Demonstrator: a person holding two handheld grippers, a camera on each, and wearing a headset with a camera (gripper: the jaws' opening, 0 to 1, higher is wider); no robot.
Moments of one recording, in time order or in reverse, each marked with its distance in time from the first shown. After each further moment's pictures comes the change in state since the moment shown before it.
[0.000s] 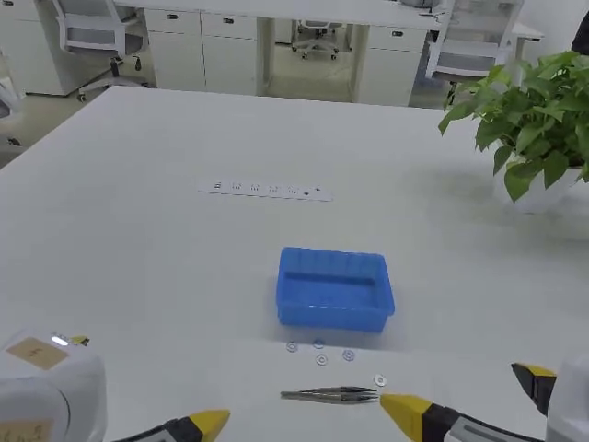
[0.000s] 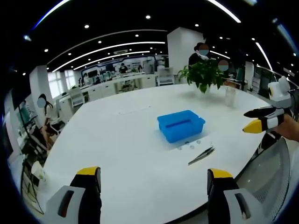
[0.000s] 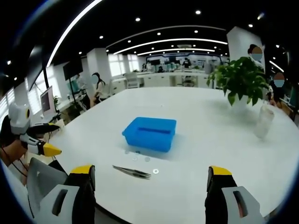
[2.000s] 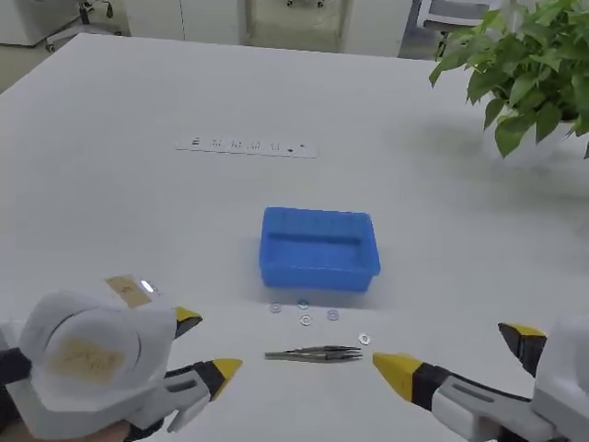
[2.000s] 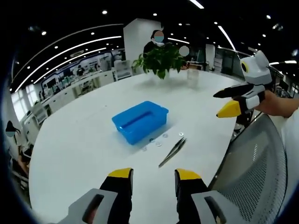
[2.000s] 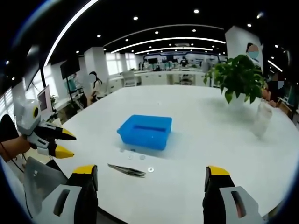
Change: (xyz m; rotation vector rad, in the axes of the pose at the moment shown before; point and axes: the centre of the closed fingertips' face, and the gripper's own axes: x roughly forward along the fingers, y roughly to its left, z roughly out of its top) left arm 0.053 -0.072 -0.002 0.243 0.095 -0.349; right arm 0.004 -0.012 -0.005 0.006 0.016 -0.025
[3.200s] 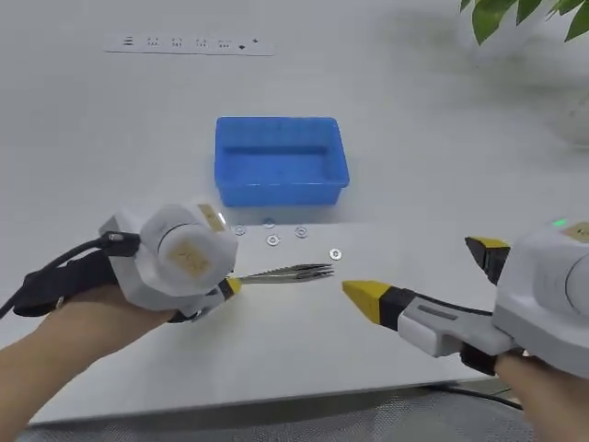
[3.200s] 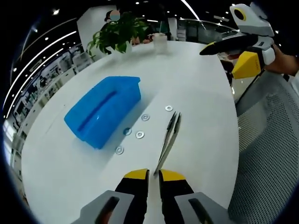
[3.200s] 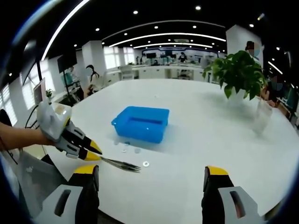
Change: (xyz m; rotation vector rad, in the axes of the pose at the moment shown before) left arm 0.106 -0.010 -0.032 0.284 0.198 -0.214; right arm 0.013 -0.008 -0.017 -0.015 0.051 -0.034
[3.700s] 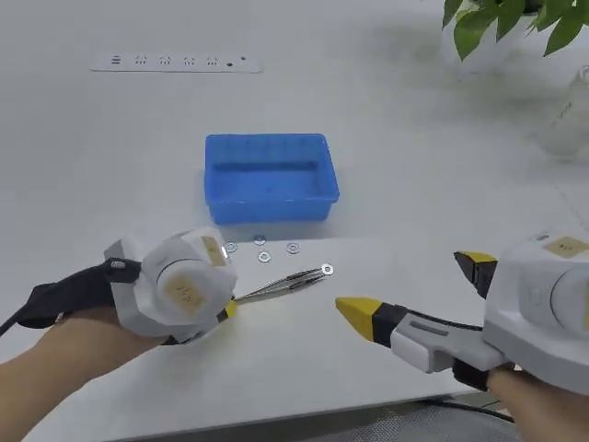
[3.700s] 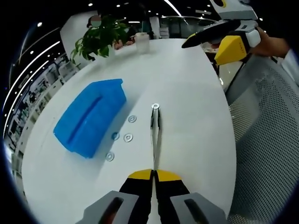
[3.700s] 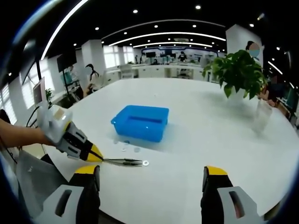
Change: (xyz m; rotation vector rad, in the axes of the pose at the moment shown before) left arm 0.004 -0.013 0.000 0.146 -0.006 -0.072; right arm 0.000 0.000 -0.002 -0.004 0.008 -0.004
